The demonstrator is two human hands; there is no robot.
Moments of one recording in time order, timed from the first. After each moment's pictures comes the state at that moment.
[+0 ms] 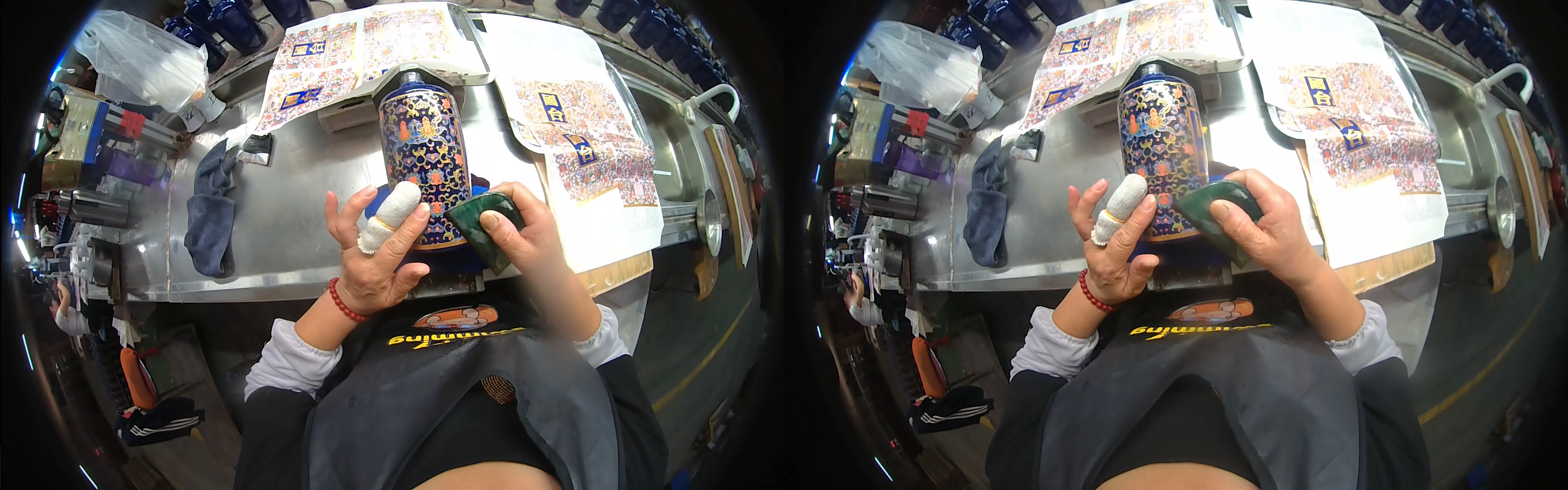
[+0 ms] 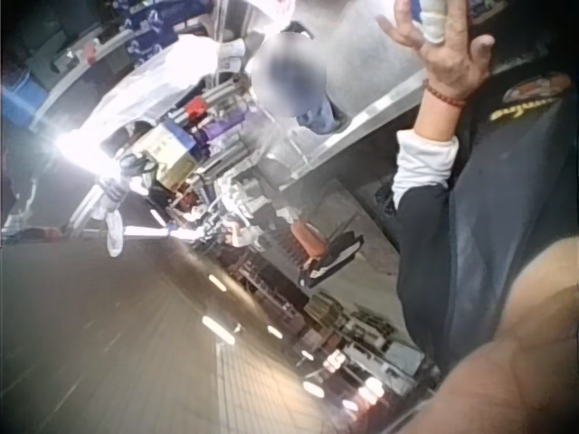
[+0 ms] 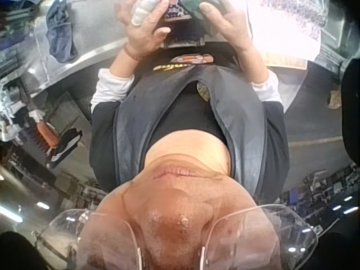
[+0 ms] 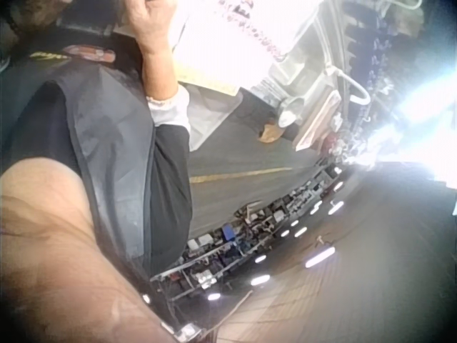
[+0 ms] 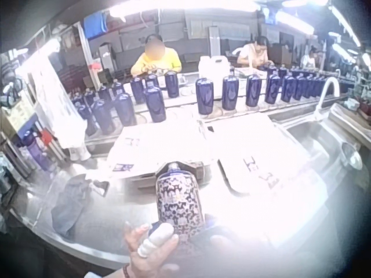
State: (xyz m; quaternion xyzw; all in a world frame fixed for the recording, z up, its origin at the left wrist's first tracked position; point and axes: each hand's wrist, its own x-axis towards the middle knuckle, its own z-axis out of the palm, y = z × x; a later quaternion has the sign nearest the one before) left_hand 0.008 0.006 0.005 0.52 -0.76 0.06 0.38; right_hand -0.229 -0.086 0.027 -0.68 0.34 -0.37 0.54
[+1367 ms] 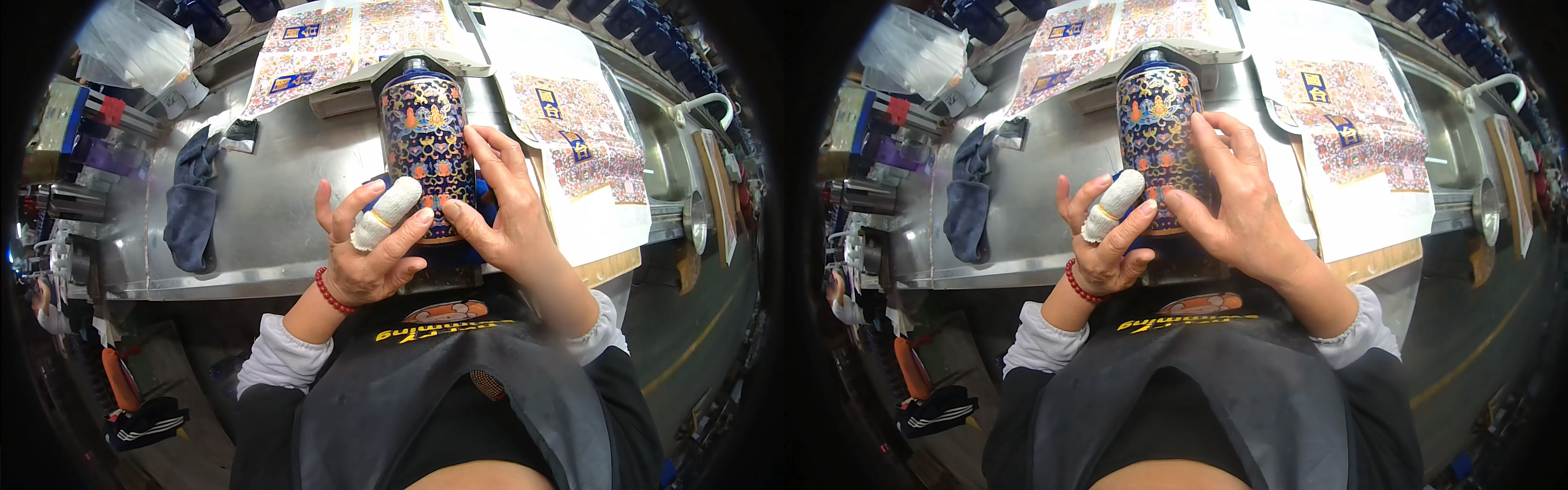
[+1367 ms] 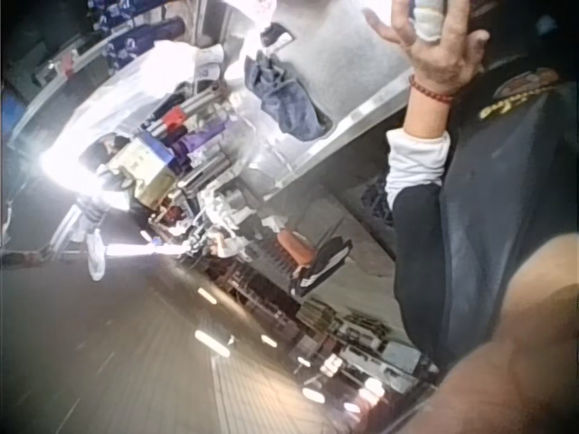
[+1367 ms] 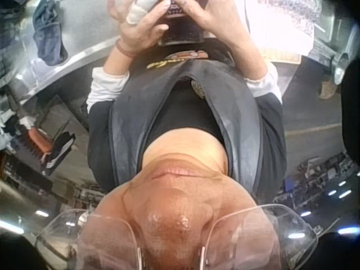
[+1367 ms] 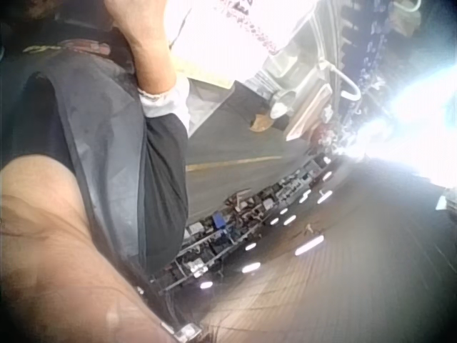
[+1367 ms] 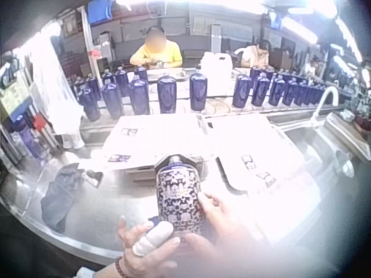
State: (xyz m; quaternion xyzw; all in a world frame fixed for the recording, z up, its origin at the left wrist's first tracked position) left_hand 0.019 0.004 -0.008 0.50 -0.76 0.10 0.40; right_hand -0.192 -0.092 0.054 -0.85 0.33 -0.34 0.25
